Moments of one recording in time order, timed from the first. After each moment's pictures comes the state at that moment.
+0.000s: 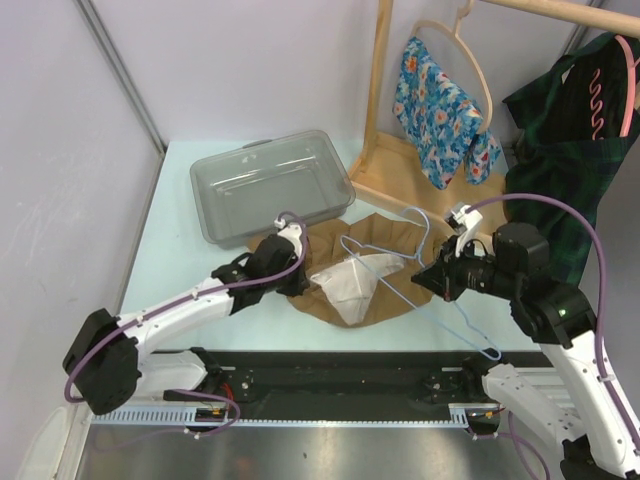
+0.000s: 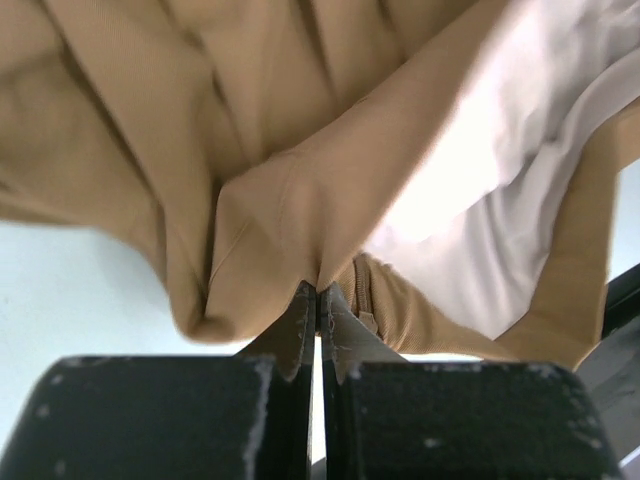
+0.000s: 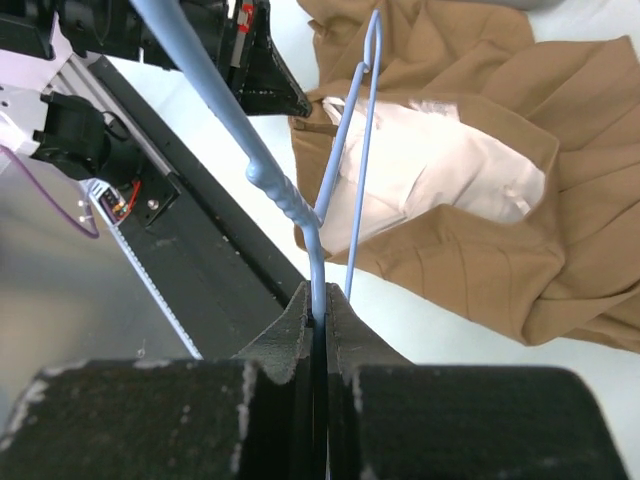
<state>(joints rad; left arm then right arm) -0.76 1.21 0.73 -0.27 -0.04 -0.48 0.43 0.71 1.10 -0.87 -0.50 0.11</state>
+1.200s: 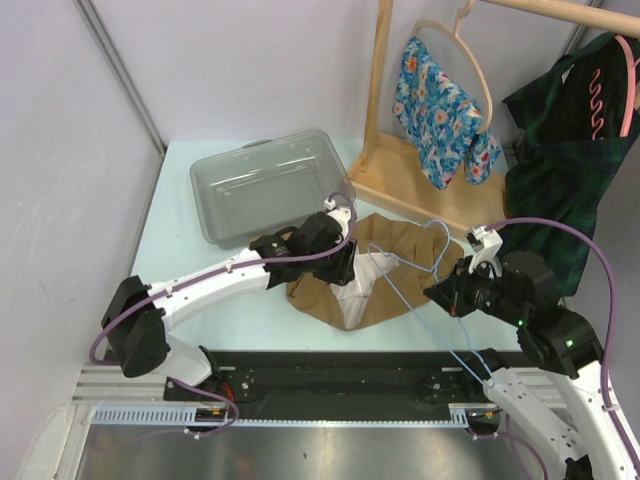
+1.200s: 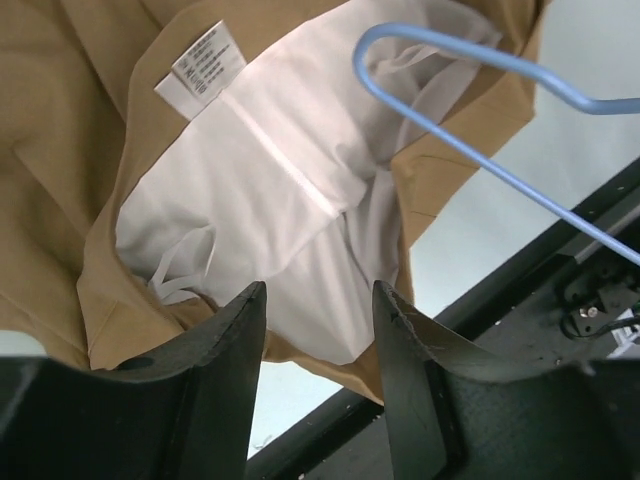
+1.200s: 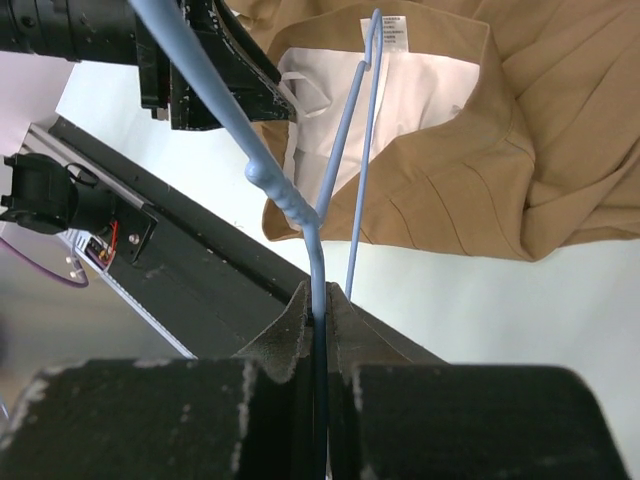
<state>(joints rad) -0.93 1.45 1.13 -0.47 -0.02 -0.47 0.44 0.53 0.96 -0.92 -0.31 0.33</state>
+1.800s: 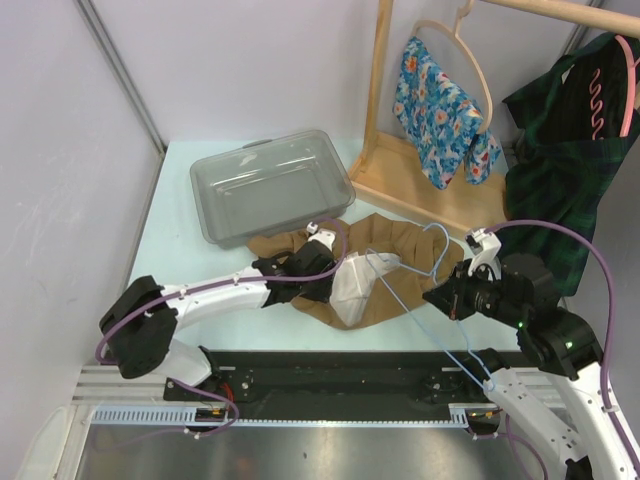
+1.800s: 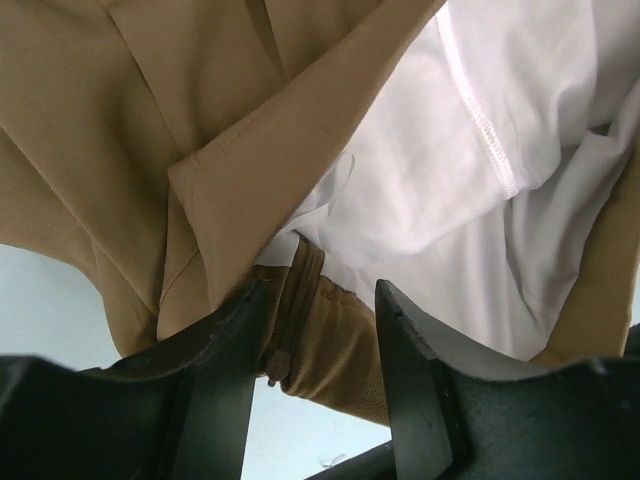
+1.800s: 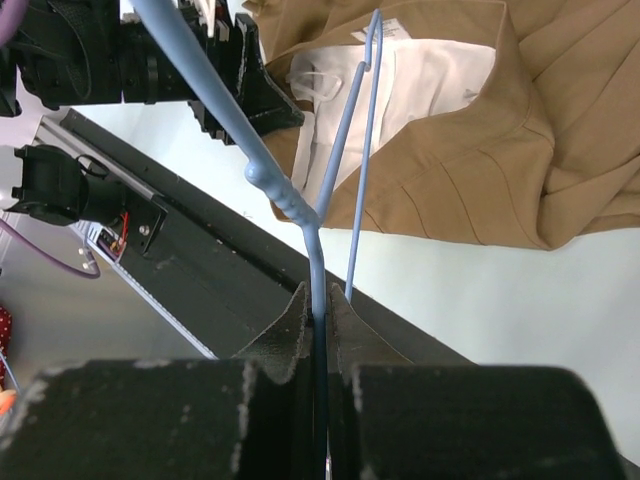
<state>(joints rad) -0.93 1.45 0.86 -0.34 -0.20 -0.52 0.45 0.52 0.94 -0.93 -0.33 0.35</state>
